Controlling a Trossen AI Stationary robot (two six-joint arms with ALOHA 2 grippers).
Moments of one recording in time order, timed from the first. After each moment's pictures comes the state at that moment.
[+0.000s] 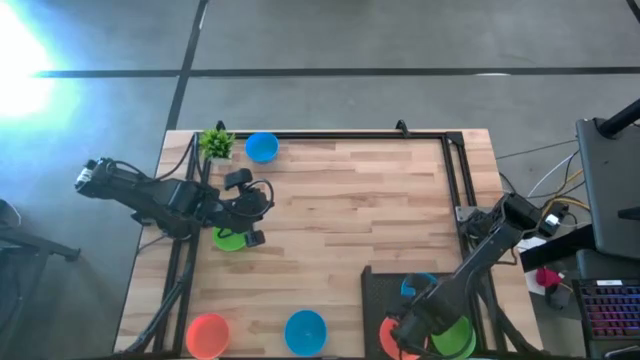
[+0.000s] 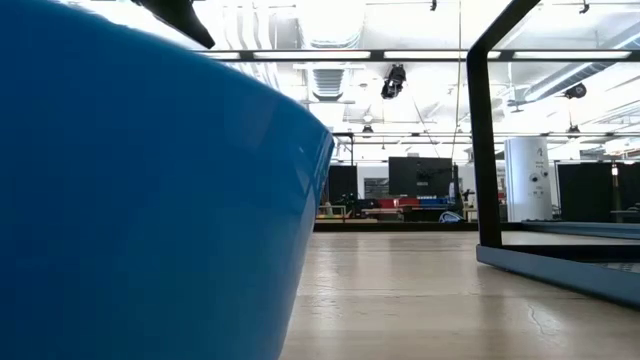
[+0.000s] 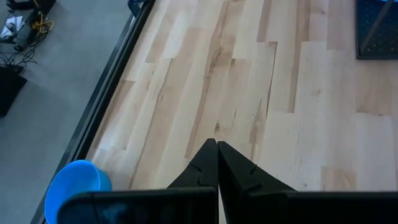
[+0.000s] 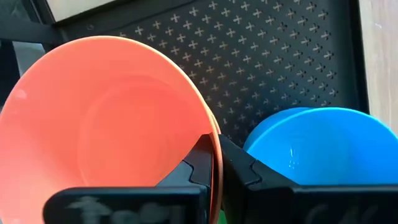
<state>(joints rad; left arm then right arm) -0.29 1.14 1.16 -0.88 -0.58 -0.24 0.80 1.81 1.38 -1.01 0.02 1.12</state>
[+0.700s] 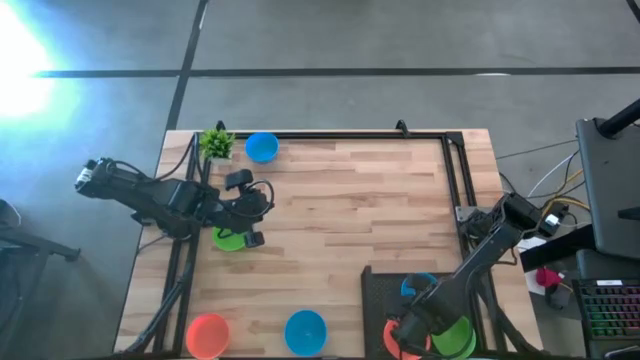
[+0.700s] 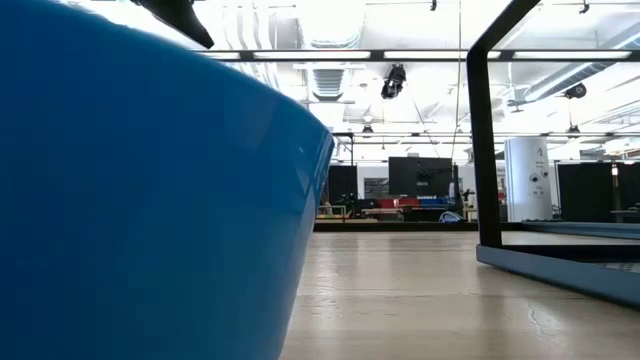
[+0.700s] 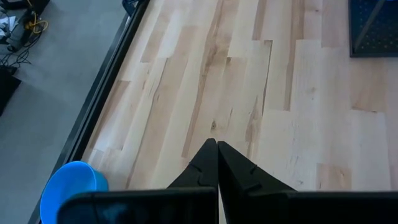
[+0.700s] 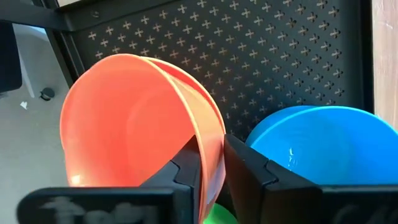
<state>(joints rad) -0.29 1.14 1.16 -0.88 -0.56 -0.23 0.80 1.81 1.38 -1.01 0.00 1.08</state>
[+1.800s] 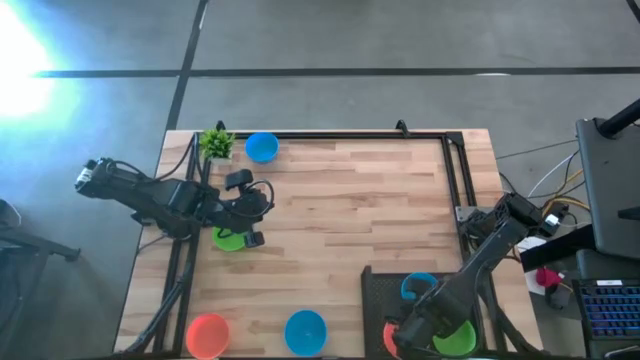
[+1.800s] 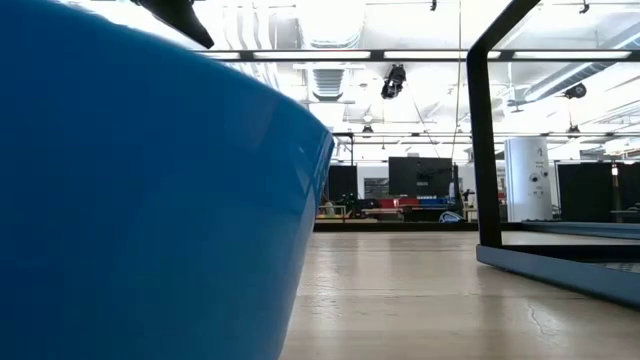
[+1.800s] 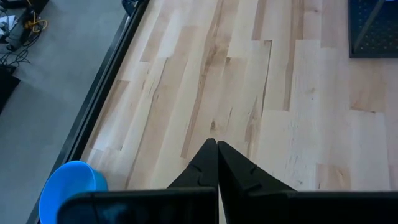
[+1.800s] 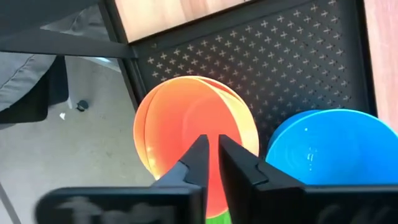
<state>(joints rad) -0.29 1.14 1.16 -0.88 -0.56 -0.23 0.80 1.81 1.56 -1.10 0.00 1.12</state>
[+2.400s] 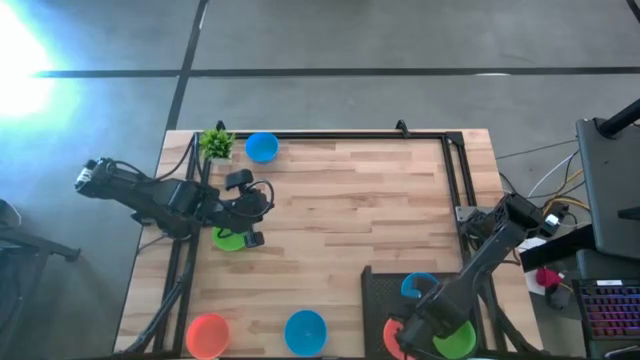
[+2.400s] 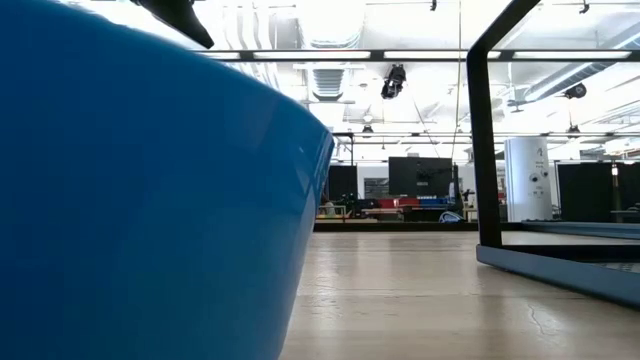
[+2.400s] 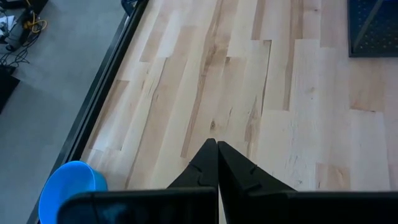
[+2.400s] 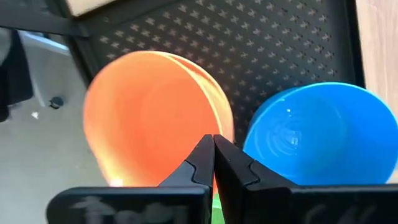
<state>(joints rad) -0.29 1.14 1.16 -0.88 -0.56 -0.23 0.82 1.81 1.46 -1.09 0.00 1.18</state>
